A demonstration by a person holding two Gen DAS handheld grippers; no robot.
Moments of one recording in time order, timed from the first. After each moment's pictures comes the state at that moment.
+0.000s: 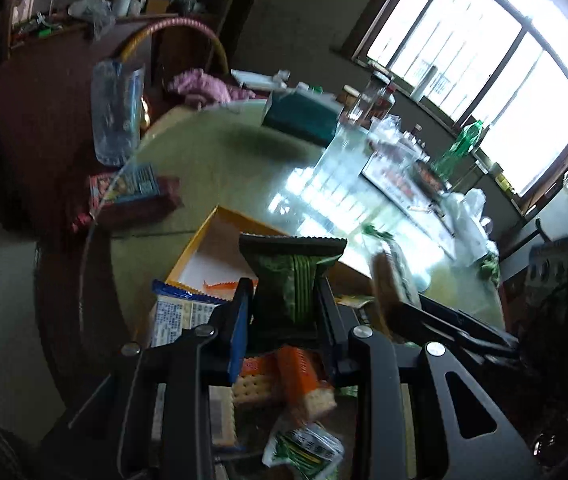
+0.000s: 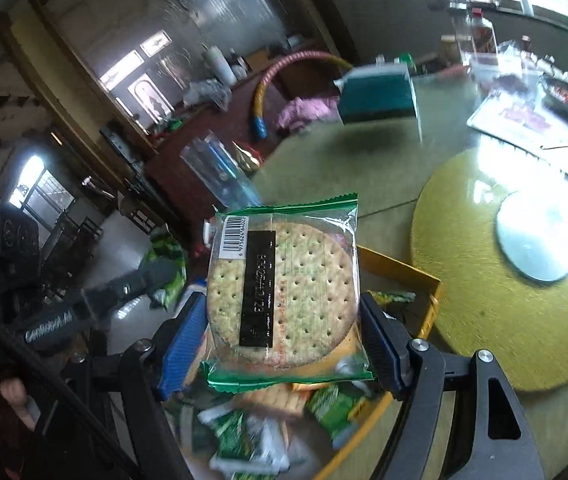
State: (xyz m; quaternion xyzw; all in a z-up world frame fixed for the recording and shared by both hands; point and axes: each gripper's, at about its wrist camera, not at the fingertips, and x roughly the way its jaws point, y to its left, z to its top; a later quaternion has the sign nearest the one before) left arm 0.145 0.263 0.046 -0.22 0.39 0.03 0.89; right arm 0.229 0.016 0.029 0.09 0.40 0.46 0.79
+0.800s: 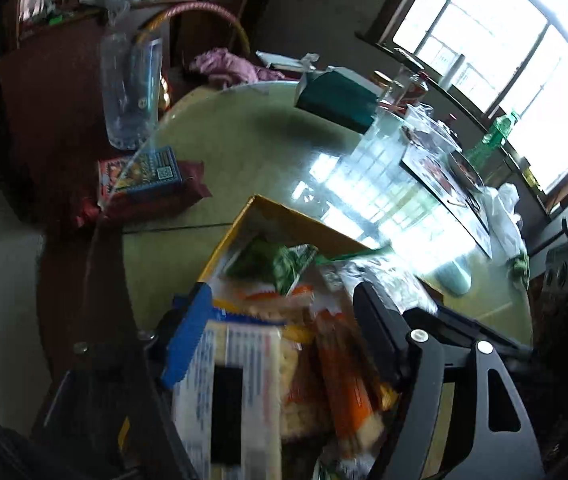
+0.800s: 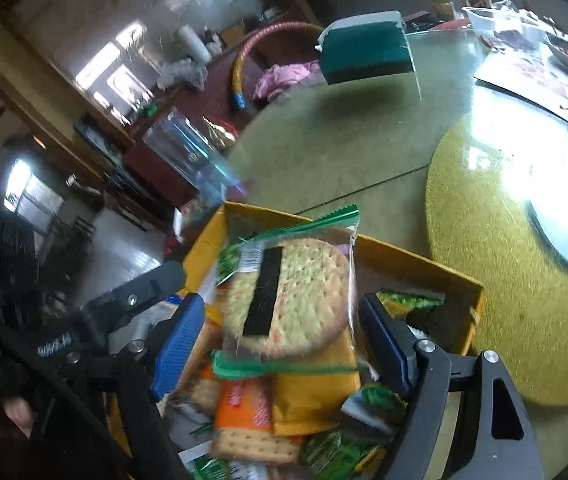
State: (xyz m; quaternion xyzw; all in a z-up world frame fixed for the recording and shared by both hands) left arm 0.159 0.275 0.023 -0.21 0.41 0.07 0.88; right arm 0.251 0.044 -0.002 0.11 0.45 0.44 0.77
